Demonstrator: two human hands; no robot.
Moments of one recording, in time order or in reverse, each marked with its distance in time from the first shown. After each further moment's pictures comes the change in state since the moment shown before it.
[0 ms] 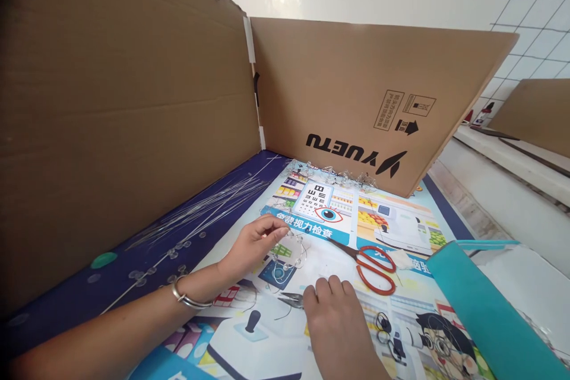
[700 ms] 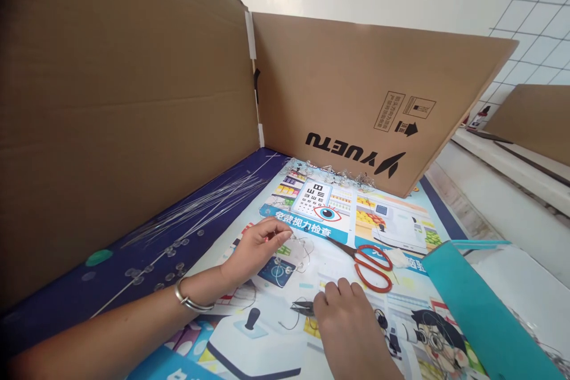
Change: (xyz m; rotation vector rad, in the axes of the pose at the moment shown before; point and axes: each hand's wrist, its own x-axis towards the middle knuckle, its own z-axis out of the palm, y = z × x) left_hand -0.006 0.000 0.005 0.045 -0.005 0.006; right_hand -0.010 0.013 -0.010 -0.043 -0.073 -0.029
